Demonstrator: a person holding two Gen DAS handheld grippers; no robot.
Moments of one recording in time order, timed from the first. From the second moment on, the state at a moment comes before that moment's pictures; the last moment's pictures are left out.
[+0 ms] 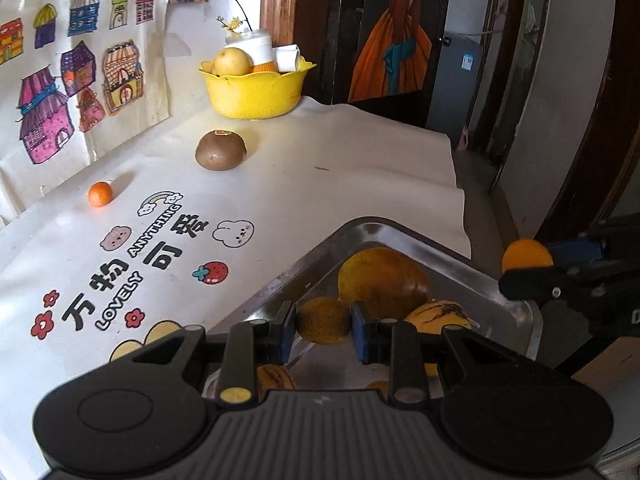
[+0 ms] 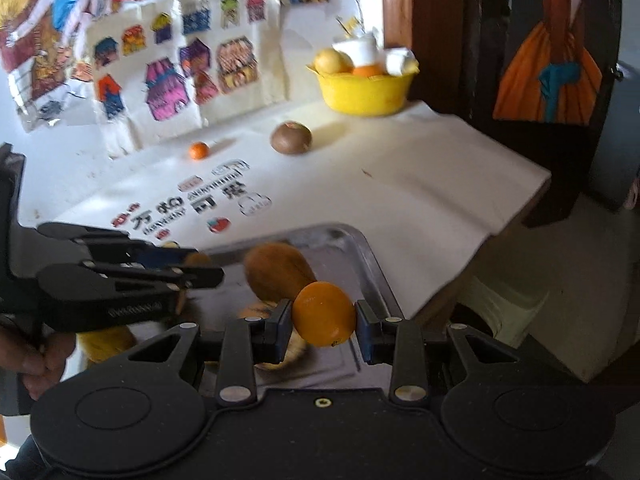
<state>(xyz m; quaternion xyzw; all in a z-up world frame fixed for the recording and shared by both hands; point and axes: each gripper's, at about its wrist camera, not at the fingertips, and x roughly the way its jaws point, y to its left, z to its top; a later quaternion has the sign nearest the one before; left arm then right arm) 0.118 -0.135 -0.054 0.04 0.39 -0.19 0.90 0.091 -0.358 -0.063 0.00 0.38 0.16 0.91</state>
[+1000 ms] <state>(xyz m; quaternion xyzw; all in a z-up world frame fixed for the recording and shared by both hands) 0.133 -0.149 -0.081 0.07 0.42 -0.18 0.89 0.108 -0.357 -0.107 0.01 0.43 0.16 0.89</state>
